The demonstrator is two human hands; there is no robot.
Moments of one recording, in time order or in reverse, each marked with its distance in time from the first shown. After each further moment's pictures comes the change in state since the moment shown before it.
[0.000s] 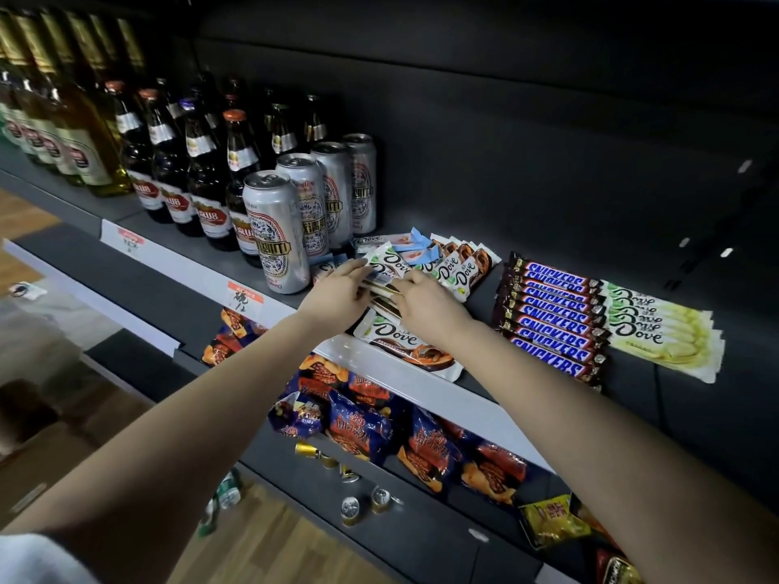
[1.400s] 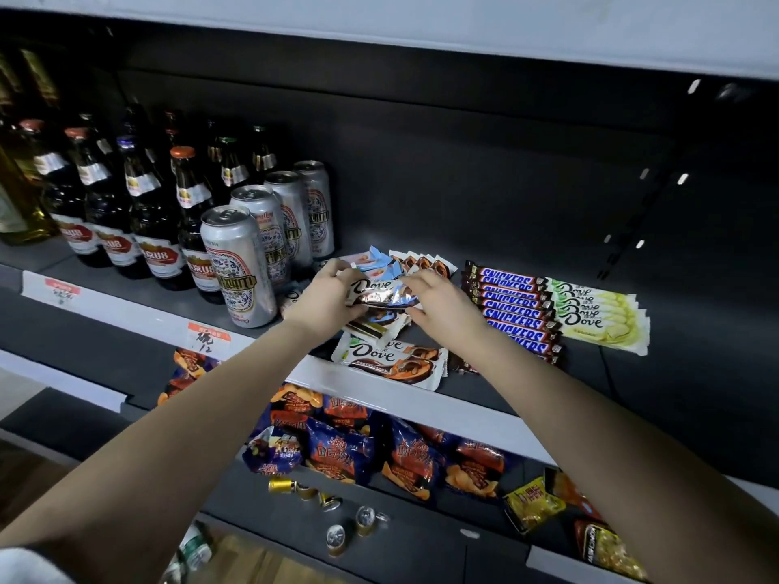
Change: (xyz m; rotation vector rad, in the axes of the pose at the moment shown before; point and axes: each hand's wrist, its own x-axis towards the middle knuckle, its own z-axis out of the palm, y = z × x) left_hand 0.018 0.023 -0.020 -0.122 0.028 0.136; right_hand -0.032 0.026 -0.034 -0.069 0.185 0.072
